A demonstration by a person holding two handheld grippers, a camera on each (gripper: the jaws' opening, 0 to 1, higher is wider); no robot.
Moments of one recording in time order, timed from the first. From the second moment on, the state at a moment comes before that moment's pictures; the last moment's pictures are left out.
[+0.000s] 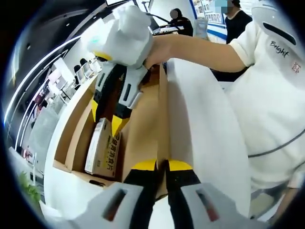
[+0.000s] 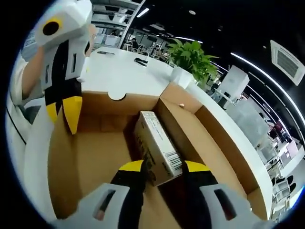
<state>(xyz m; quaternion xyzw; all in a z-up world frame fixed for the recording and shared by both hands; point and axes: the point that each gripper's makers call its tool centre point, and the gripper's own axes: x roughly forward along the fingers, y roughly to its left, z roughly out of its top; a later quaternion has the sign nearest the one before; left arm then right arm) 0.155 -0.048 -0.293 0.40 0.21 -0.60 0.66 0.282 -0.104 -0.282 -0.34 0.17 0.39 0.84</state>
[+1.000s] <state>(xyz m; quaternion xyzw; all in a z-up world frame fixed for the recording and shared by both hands) 0.155 -0.049 -0.293 0.40 0.21 -0.60 0.66 0.267 -0.096 -0.288 -0.31 0.20 0.43 0.83</state>
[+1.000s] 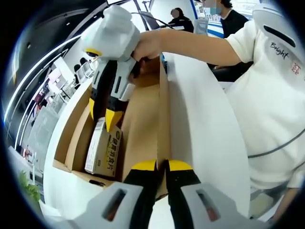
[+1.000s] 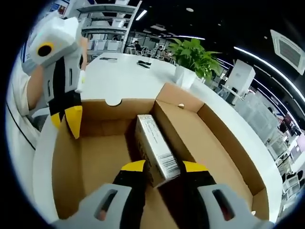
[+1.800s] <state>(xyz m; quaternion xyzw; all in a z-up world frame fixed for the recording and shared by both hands) 0.156 -0.048 -0.293 0.40 0.21 -0.60 0.66 0.260 -0.111 -0.286 -0.33 0.24 0.42 0.81</state>
